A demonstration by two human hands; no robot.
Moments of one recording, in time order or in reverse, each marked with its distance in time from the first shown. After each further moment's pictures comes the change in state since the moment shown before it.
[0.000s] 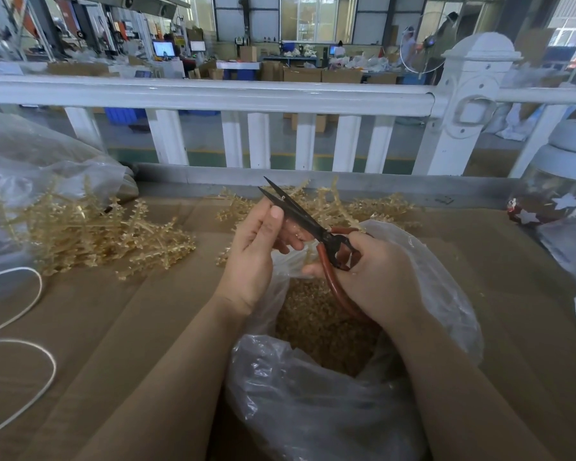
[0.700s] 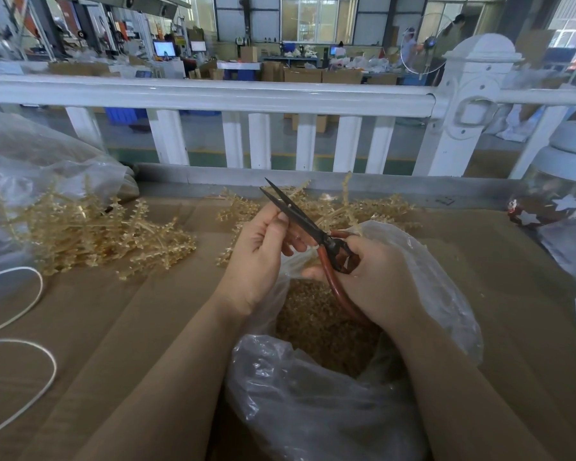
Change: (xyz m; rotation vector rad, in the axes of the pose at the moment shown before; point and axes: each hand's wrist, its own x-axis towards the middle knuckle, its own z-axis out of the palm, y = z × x) left_hand -0.002 0.006 0.001 0.133 -0.035 -0.013; right_hand -0.001 -0.003 -0.002 0.055 -0.086 0.024
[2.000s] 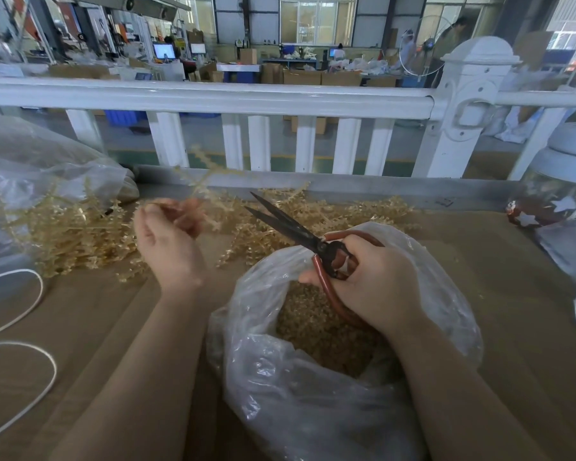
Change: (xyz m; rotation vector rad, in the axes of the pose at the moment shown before) left_hand 0.016 -0.016 -0.058 -0.286 0.911 -0.056; right_hand -0.001 -0.003 -0.002 -0.127 0.120 -0.112
